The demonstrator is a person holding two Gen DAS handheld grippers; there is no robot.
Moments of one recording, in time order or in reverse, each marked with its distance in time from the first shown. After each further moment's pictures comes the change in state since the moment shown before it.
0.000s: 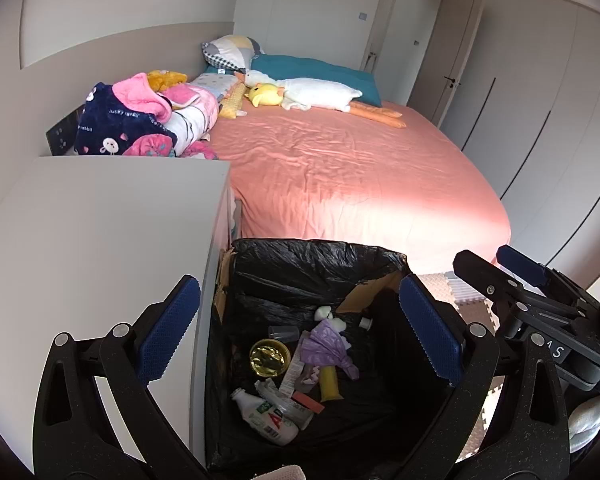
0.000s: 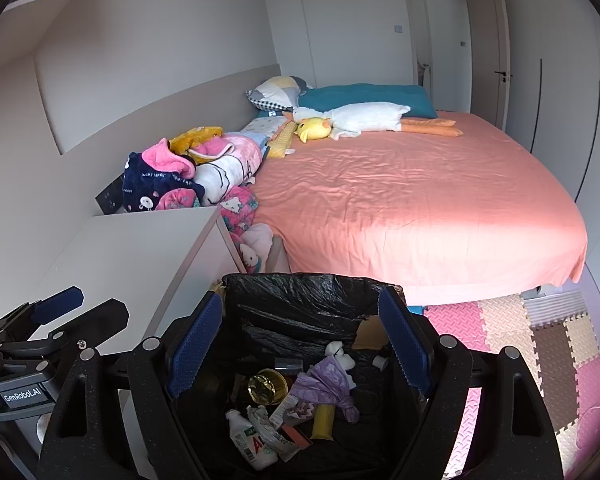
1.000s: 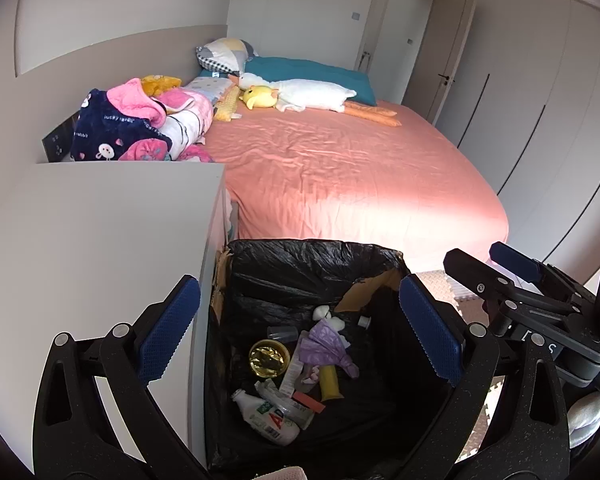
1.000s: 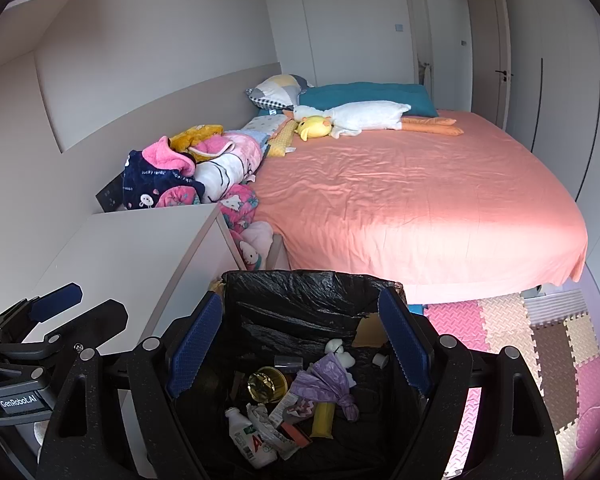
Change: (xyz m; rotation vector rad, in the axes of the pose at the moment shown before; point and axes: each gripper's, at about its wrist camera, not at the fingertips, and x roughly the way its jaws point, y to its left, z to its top) left arm -0.002 -0.004 0.000 0.026 -0.004 -0.006; right arm 0.000 0.001 -0.002 -0.002 0.003 0.001
